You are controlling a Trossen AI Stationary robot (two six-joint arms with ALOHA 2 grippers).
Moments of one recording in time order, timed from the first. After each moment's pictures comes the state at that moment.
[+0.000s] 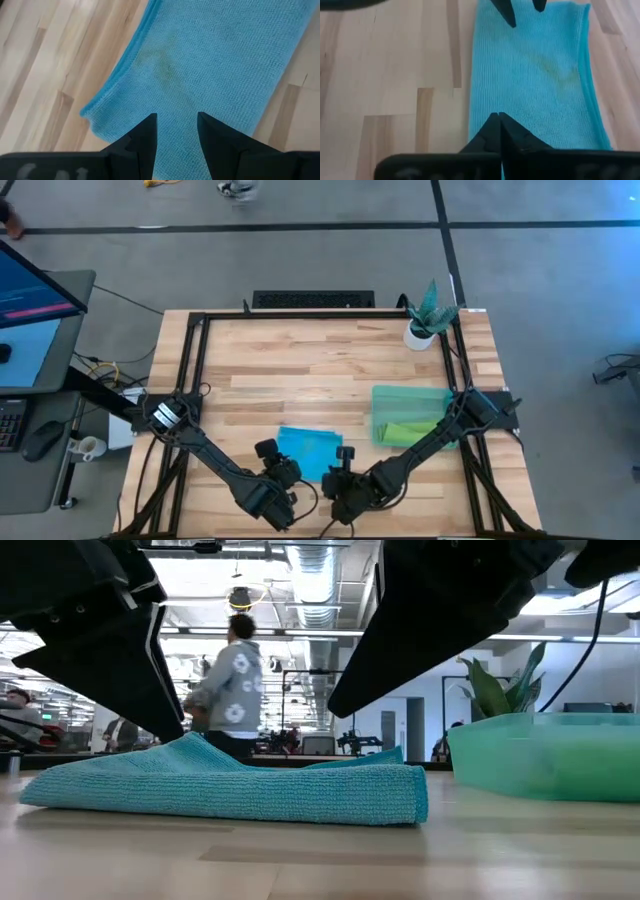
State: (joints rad) left arm -0.71 2.08 1.49 -1.01 -0.69 -1.03; right arm 0.63 2.12 1.51 -0.48 0.54 0.44
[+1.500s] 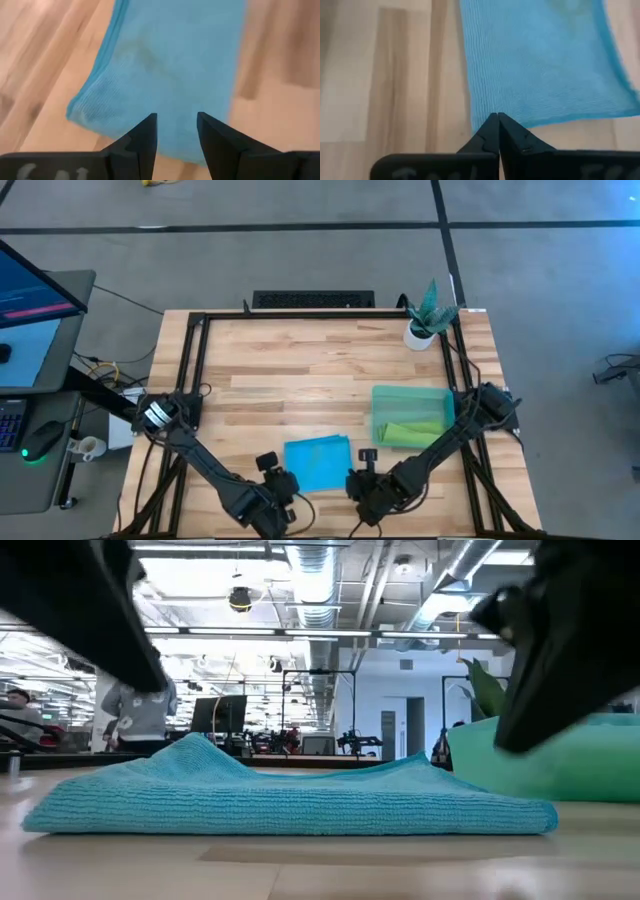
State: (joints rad) left arm -0.77 2.03 1.45 -0.80 -0.65 -1.04; right arm 0.71 2.00 1.31 -0.56 0.41 0.54
